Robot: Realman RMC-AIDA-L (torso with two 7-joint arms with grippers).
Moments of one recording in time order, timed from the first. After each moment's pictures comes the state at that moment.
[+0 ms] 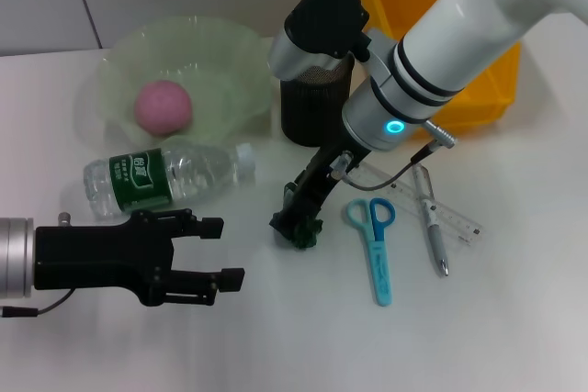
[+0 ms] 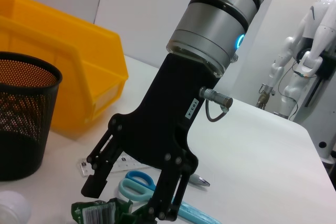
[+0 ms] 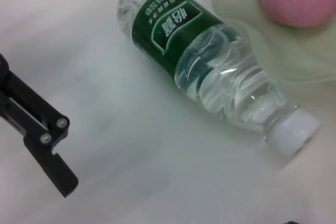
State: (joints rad) left arm -0.51 -2.02 1.01 0.61 1.87 1.61 -1.43; right arm 1.04 2.09 -1.40 -0.62 -2.37 -1.20 2.32
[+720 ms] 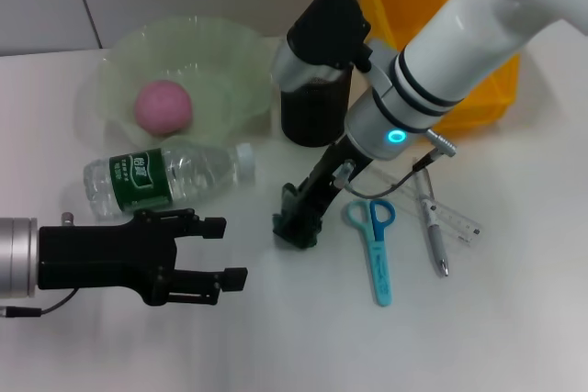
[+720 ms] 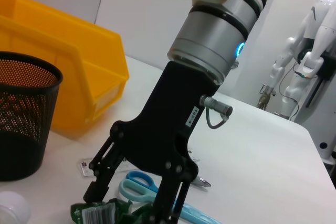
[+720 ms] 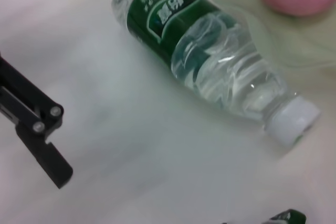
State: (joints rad) left arm -0.52 -2.02 1.01 0.61 1.87 1.60 -1.43; right arm 1.03 2.09 -1.43 -0.60 -2.35 -1.18 2.31
